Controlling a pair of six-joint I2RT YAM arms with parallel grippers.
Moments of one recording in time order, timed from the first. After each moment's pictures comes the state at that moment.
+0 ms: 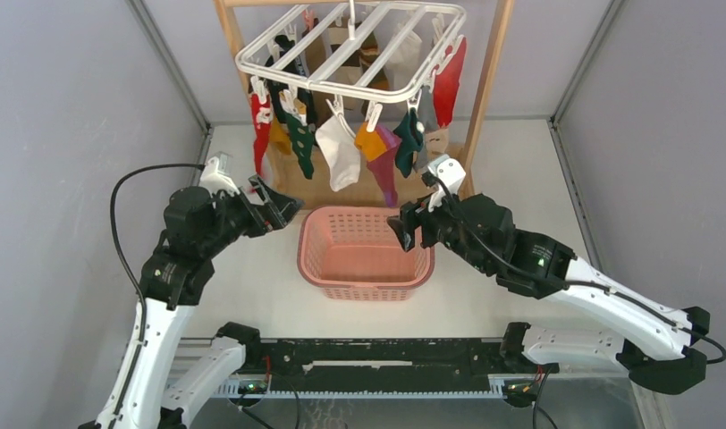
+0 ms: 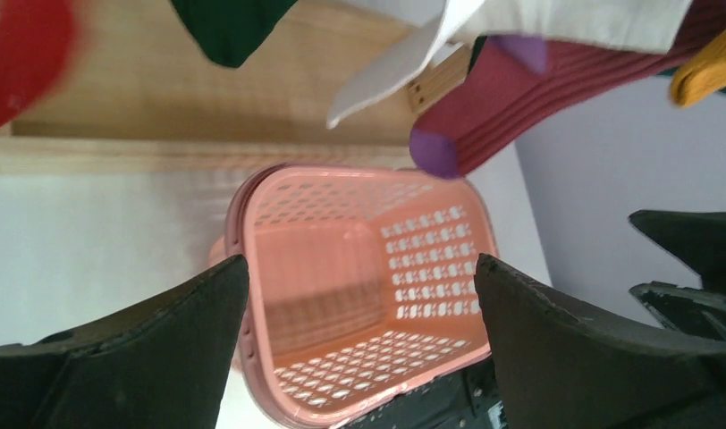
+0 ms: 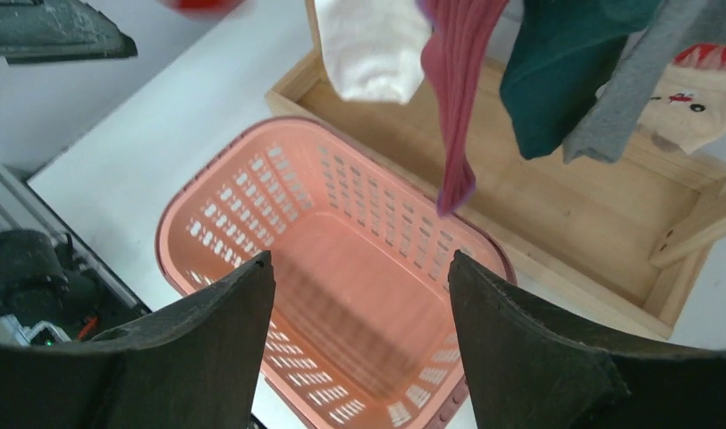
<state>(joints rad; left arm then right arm) -0.26 0.74 1.06 -0.68 0.25 -0.59 1.09 0.99 1.21 -0.54 0.39 0.19</state>
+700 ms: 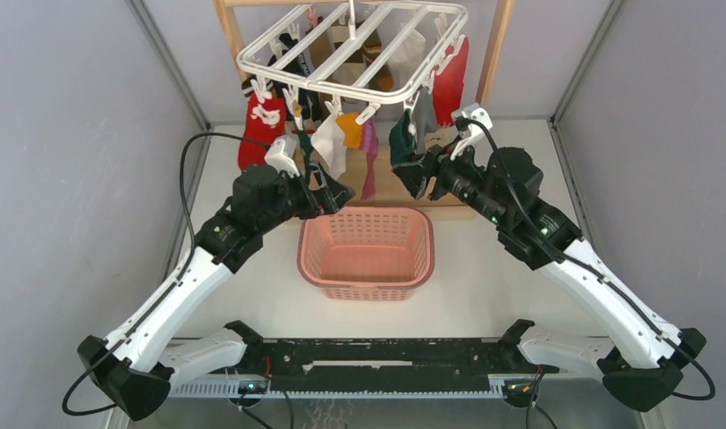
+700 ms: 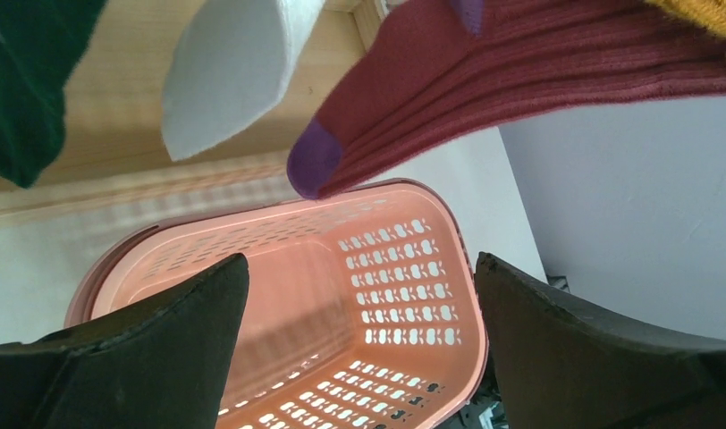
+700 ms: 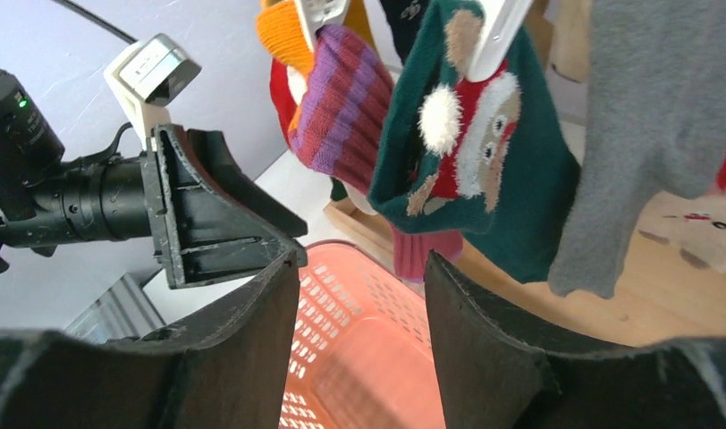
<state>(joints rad) -0.58 1.01 1.06 -0.38 0.10 -0.67 0.73 1.04 1.28 -0.31 -0.01 0.30</state>
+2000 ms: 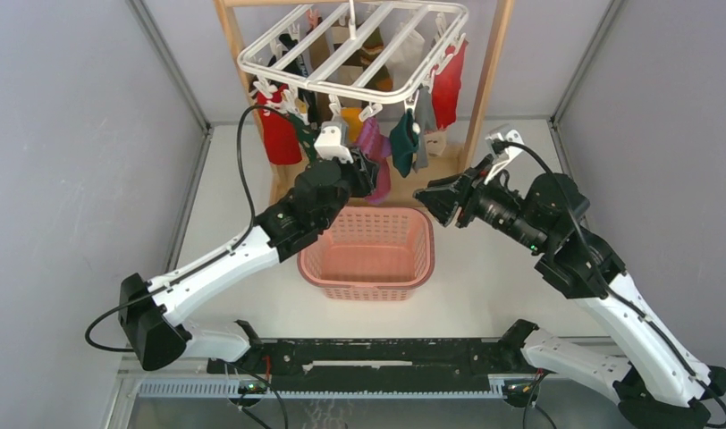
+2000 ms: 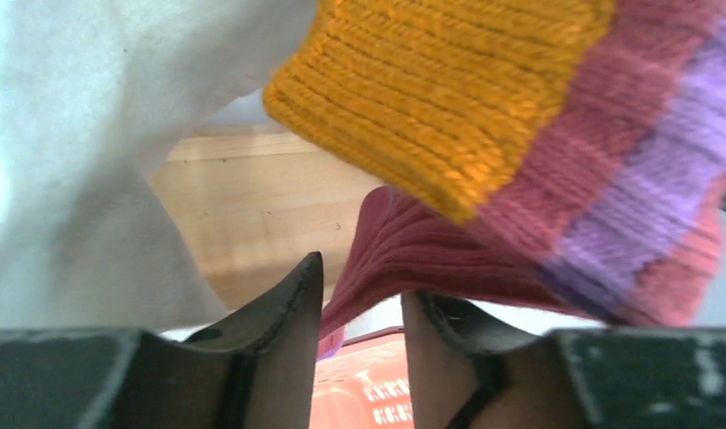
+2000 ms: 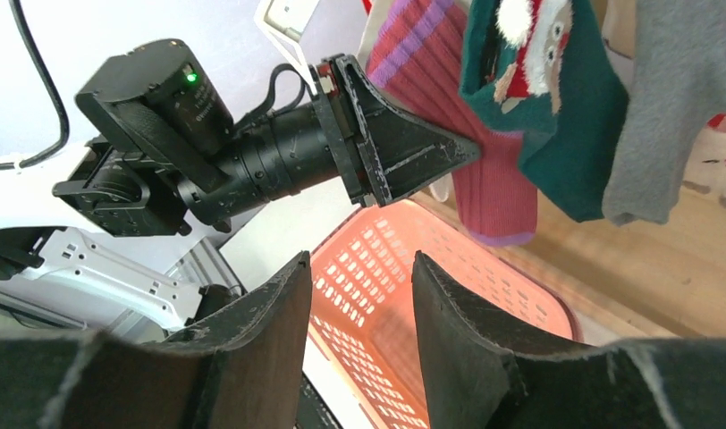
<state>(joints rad) -0.87 1.30 1.18 -0.04 -0.44 -0.47 0.72 0.85 1.25 -0.45 -0.13 0.38</state>
